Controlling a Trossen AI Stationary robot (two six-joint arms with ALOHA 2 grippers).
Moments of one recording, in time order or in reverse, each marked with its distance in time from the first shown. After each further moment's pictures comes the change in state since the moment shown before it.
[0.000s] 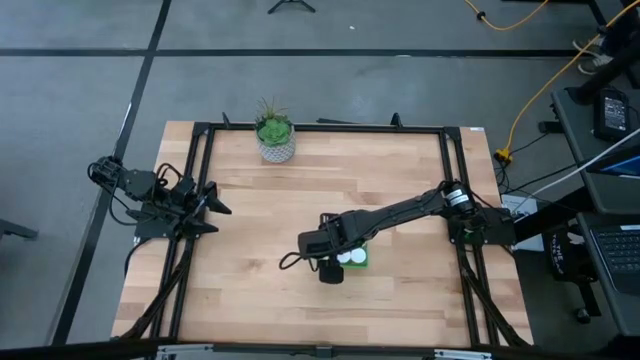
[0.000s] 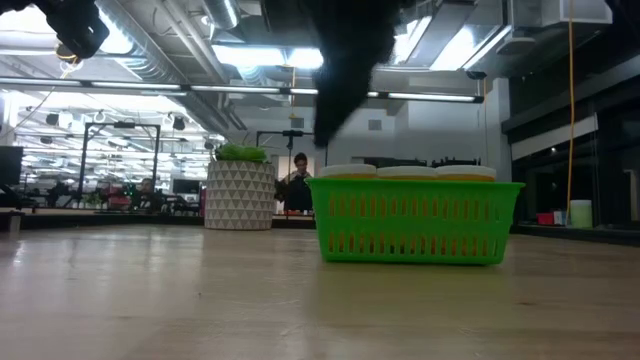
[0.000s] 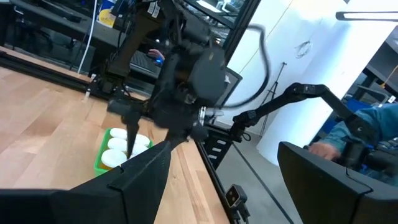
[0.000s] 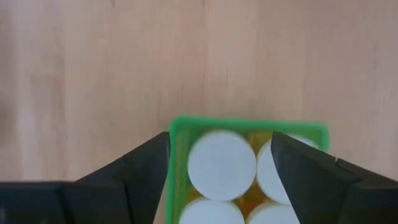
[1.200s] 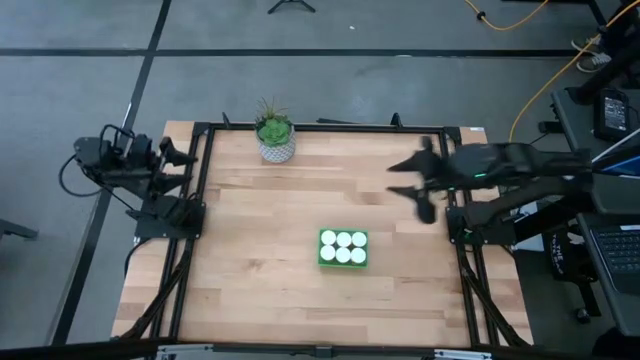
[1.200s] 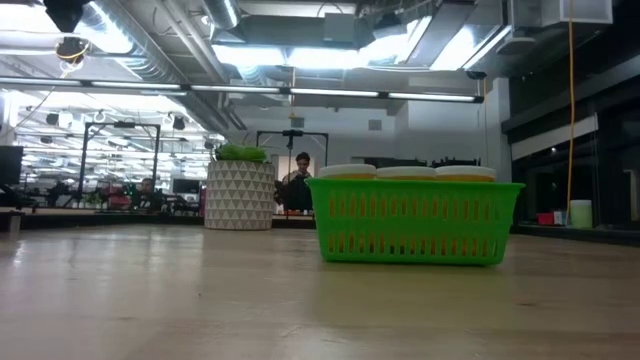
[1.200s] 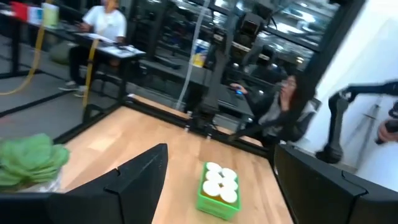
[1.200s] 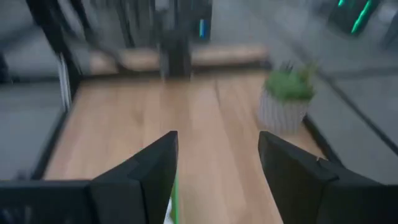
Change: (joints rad) left arm 0.000 0.001 0.487 -0.563 -0.375 0.089; right arm -0.081 -1.073 -0.464 0.188 0.236 -0.105
